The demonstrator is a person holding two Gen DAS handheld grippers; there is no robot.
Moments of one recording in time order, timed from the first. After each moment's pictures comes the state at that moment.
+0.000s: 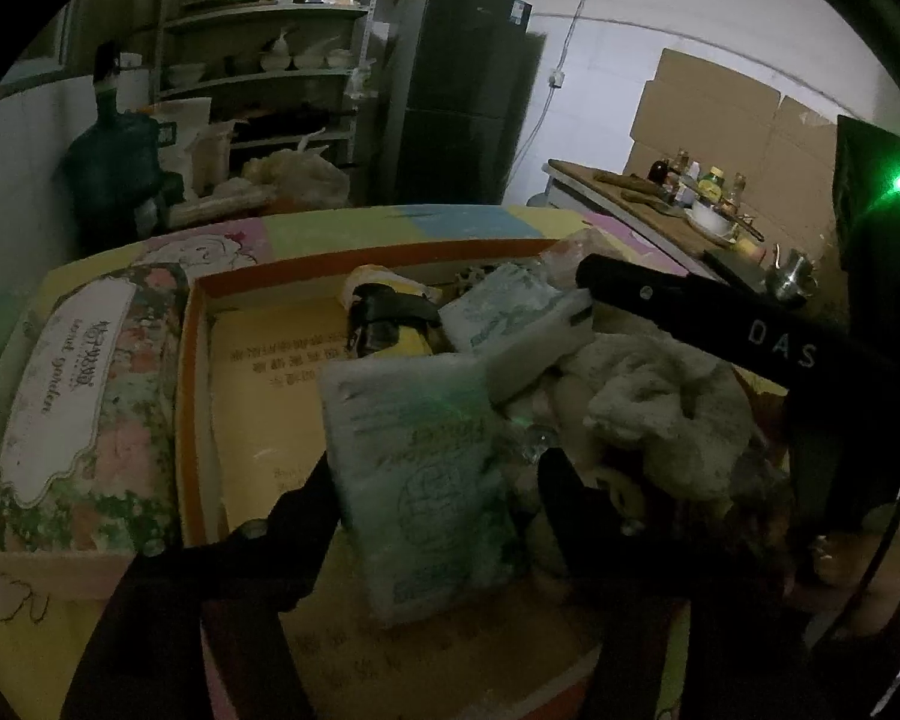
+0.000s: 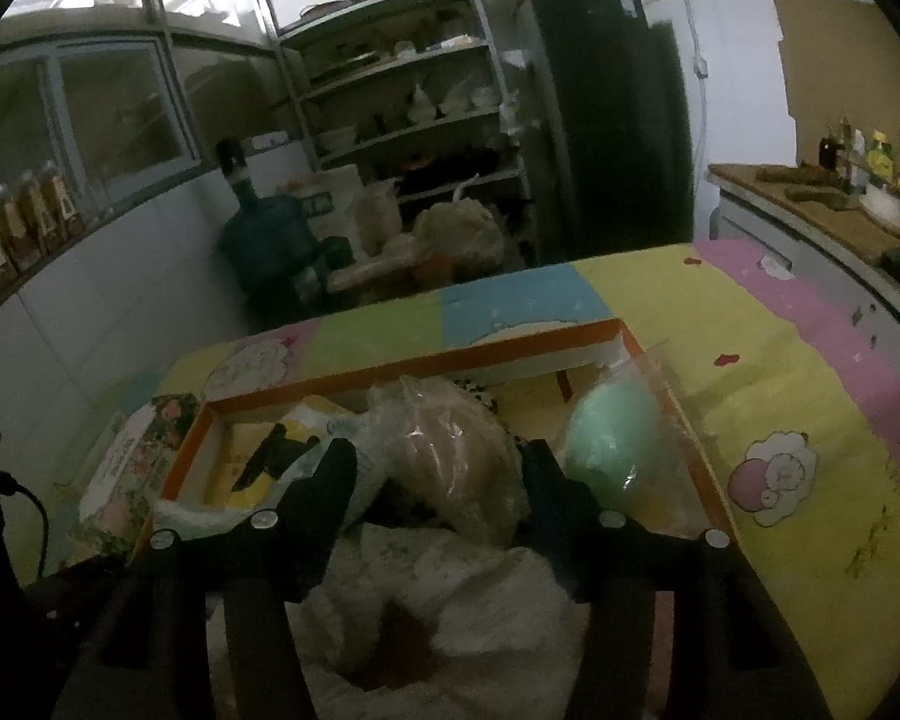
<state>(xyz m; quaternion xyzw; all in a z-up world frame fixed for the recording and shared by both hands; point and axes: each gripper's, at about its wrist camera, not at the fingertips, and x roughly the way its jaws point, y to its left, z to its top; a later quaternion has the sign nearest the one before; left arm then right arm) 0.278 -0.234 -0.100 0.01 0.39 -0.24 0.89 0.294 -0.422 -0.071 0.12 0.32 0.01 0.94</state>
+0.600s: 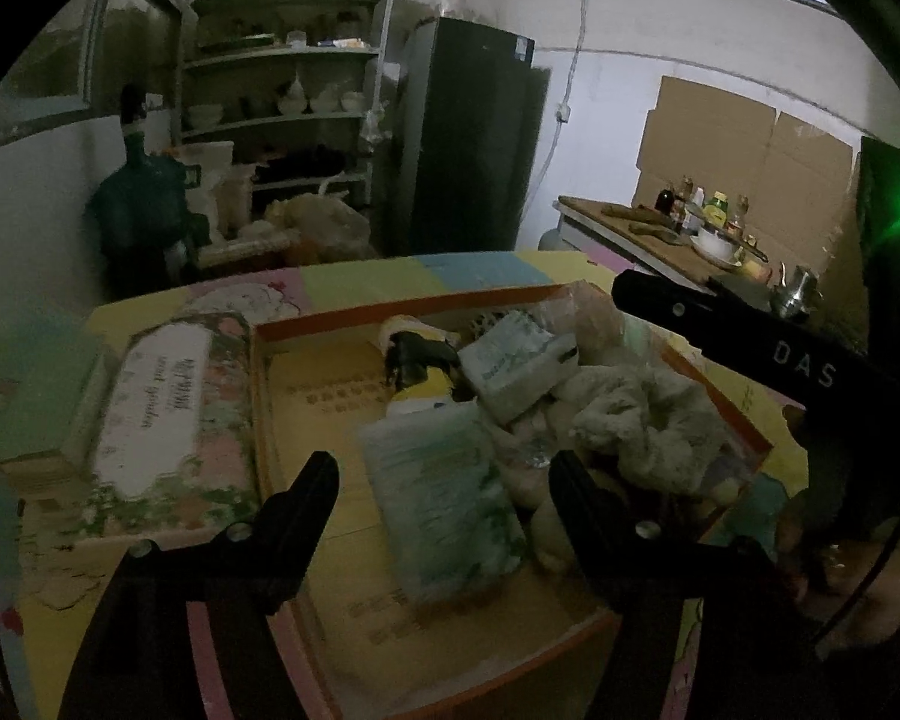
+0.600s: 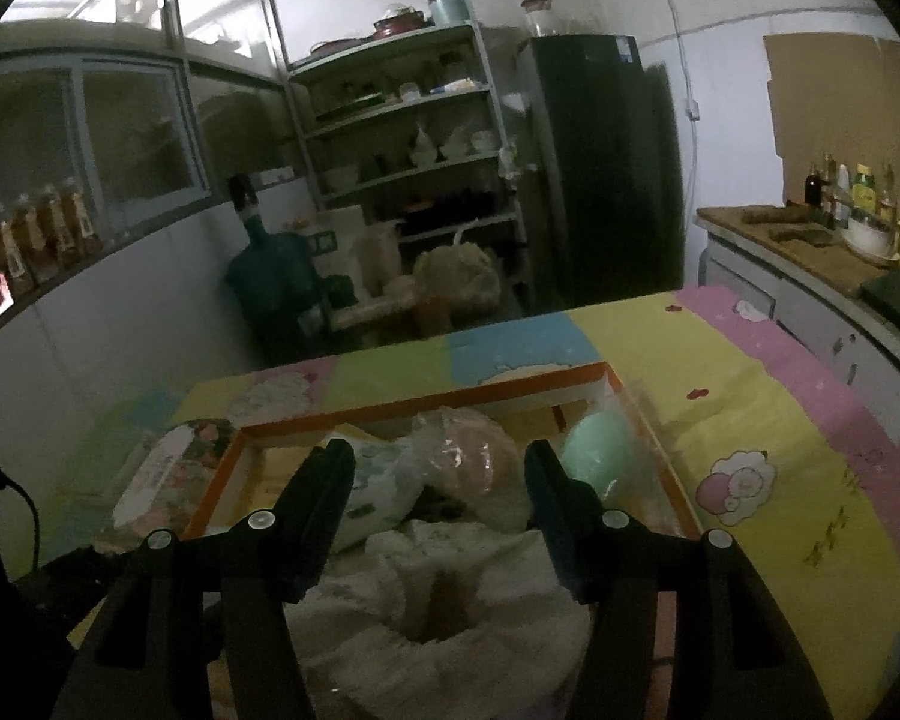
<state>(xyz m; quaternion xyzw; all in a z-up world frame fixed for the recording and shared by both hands) 0.247 -0.214 -0.067 0.01 0.34 -0.22 0.91 0.258 -0.408 -0.039 0.11 0.28 0.00 0.95</state>
